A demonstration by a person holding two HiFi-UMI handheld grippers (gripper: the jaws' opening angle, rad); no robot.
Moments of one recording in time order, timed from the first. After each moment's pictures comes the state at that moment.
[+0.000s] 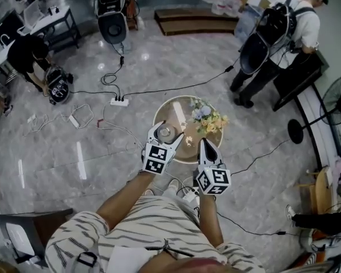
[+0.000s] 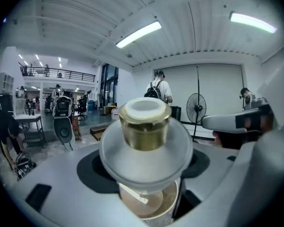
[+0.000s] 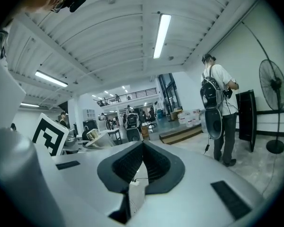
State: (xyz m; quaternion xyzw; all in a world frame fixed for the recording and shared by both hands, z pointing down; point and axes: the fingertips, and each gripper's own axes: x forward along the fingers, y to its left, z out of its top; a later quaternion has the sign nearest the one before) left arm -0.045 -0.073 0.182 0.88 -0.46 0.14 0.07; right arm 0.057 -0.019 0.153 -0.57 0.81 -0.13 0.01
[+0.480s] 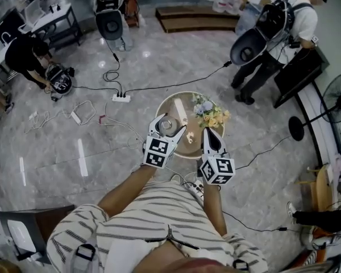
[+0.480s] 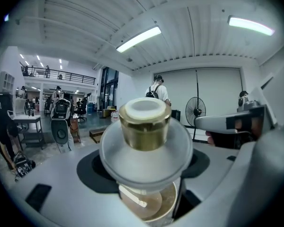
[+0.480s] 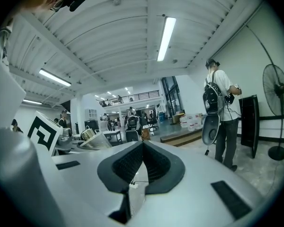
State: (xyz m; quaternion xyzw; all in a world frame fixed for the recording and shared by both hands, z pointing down) left arm -0.044 -0.060 0.159 0.88 -0.46 0.11 0.06; right arm 0.061 -0.019 0.132 -0.56 0.82 -0.10 0.01
